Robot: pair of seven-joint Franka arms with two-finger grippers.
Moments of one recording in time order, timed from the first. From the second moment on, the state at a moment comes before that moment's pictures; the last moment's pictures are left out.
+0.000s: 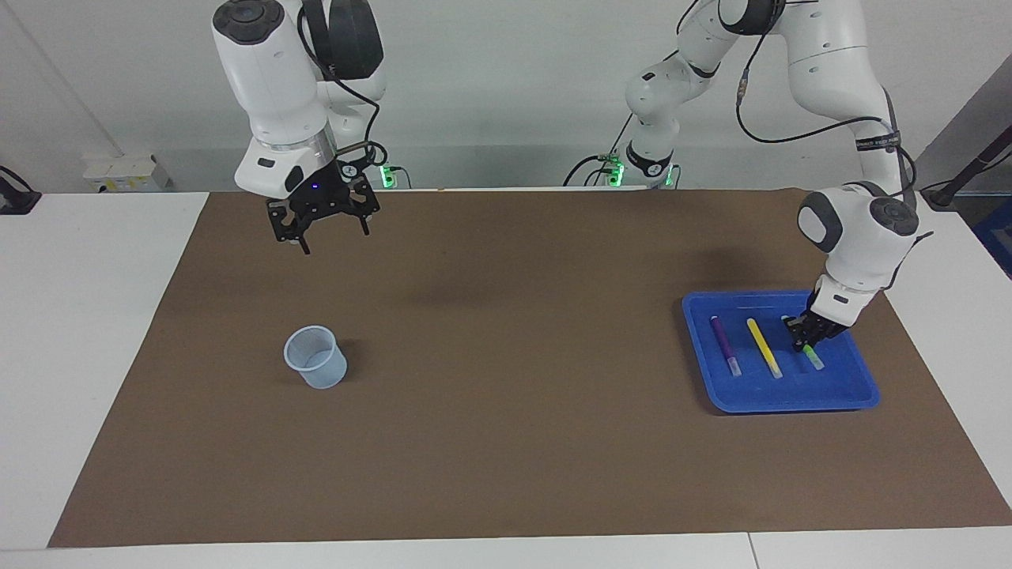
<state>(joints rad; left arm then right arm) 0.48 0.34 -0.29 -2.00 0.18 2.46 0.07 0.04 0.00 0.17 -1.70 -0.01 1.73 -0.19</state>
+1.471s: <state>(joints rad) 0.49 0.37 -0.29 -2.00 0.21 2.51 0.07 -0.02 -0.06 0.15 -1.70 0.03 1.68 -0.17</state>
